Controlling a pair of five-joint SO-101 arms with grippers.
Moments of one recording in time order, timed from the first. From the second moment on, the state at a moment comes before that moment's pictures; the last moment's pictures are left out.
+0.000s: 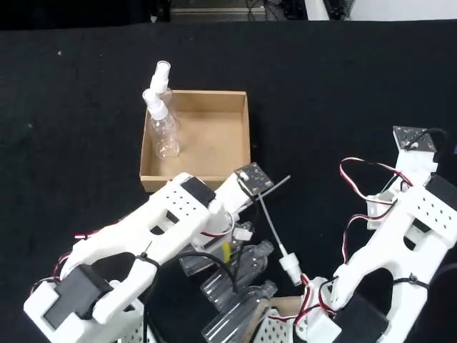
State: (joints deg) left arm 35.4 -11.9 39.6 64.4 -16.3; right arm 42.1 -23.8 37.0 75.0 34.6
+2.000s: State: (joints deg) left arm -63.1 -10.8 34.6 67.6 -71.3; right arm -2.5 -23.8 35.2 81.2 17.9
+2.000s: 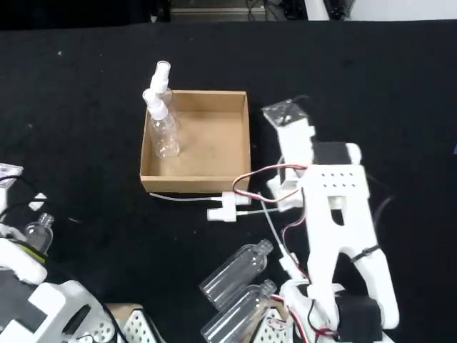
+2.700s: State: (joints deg) left arm -52.6 -7.0 27.2 71.1 -74.2; right arm -4.4 -23.8 38.0 79.3 17.4
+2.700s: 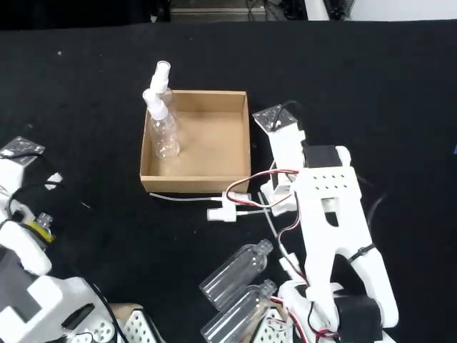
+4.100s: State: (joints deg) left arm -54.9 3.3 17.0 79.5 -78.3; right arm -4.4 -23.8 37.0 80.8 17.4
